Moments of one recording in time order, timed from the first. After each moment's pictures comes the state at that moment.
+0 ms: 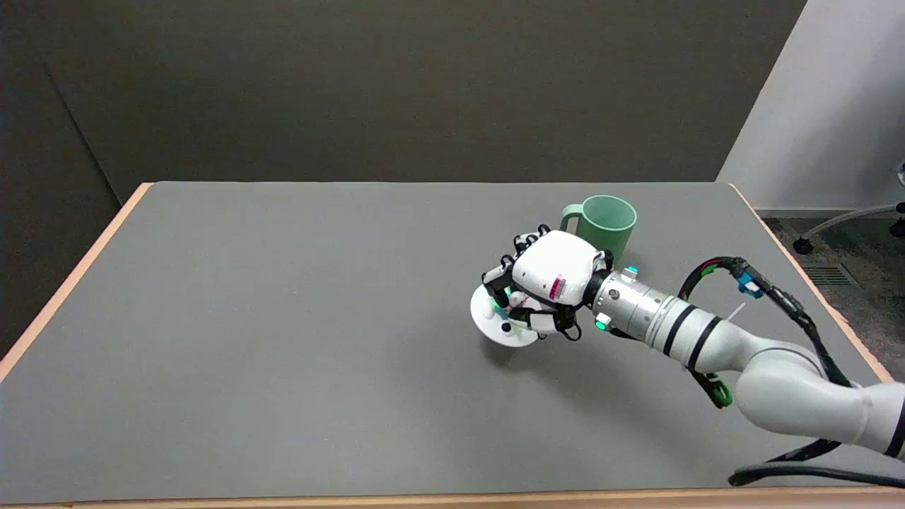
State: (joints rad) arm 0.00 -0.63 1.03 -1.76 -1.96 0.20 -0.51
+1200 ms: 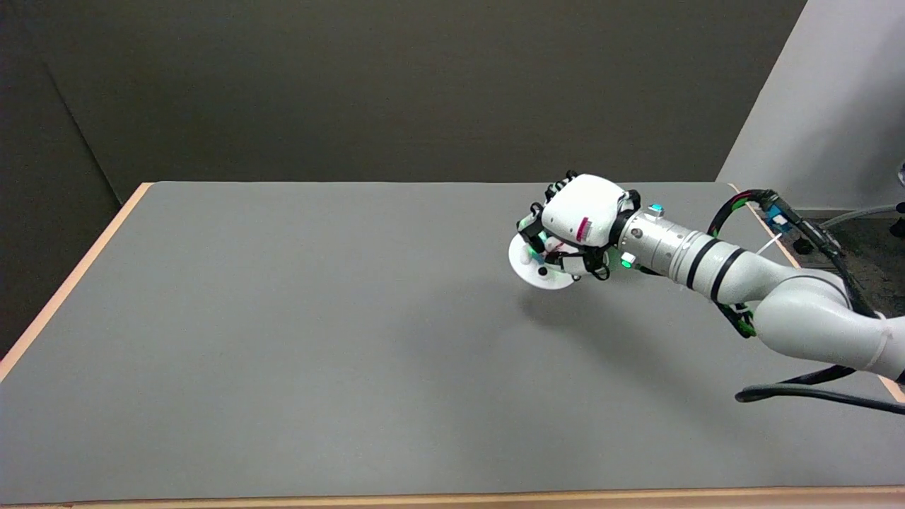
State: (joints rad) arm 0.15 -0.53 1.09 -1.69 -1.97 0.06 -0.52
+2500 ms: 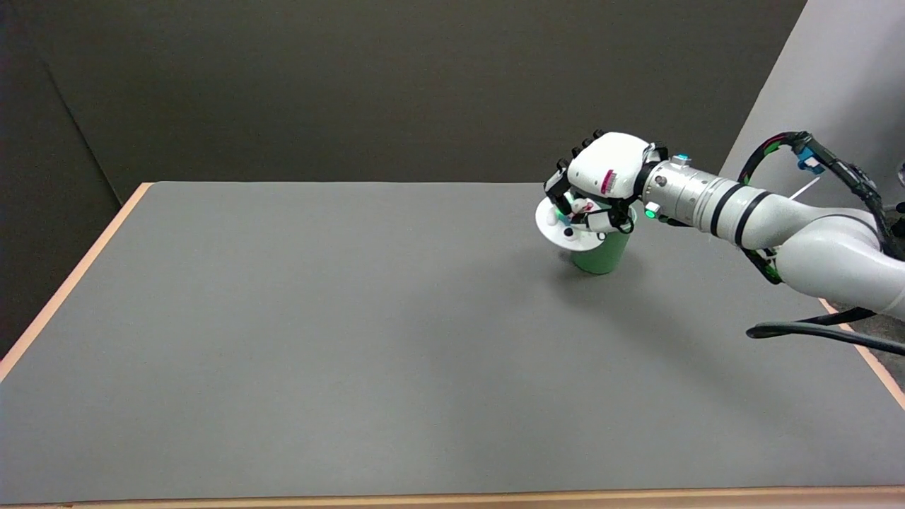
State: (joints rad) arm 0.29 -0.46 1.14 -1.64 -1.96 -0.10 -0.42
